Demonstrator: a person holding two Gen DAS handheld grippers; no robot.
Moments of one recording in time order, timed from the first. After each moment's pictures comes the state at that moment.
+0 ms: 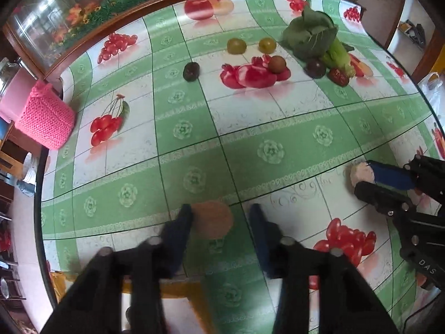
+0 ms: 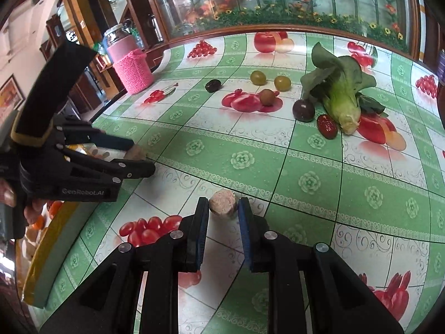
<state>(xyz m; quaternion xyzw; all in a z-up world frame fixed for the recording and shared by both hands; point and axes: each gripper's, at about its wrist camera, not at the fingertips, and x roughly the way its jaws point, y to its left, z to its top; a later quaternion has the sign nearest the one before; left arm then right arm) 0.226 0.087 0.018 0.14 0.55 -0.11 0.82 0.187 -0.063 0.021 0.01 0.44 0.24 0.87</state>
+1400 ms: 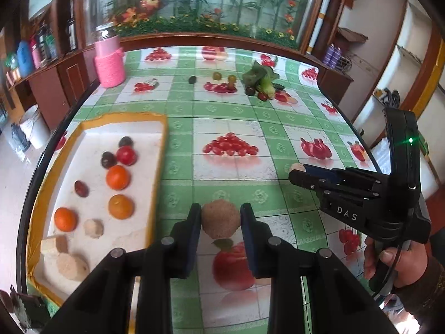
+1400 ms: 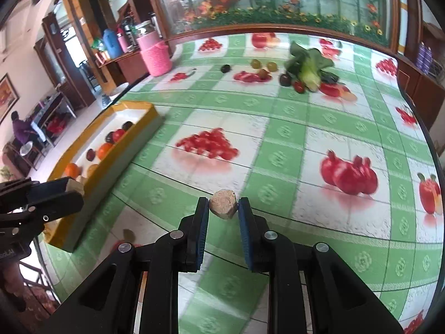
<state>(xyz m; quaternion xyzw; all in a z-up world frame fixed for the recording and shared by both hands) -0.013 0.111 0.096 -0.04 0.45 -0.09 0.89 0.039 -0.067 0.066 -0.01 0.44 0.22 0.87</state>
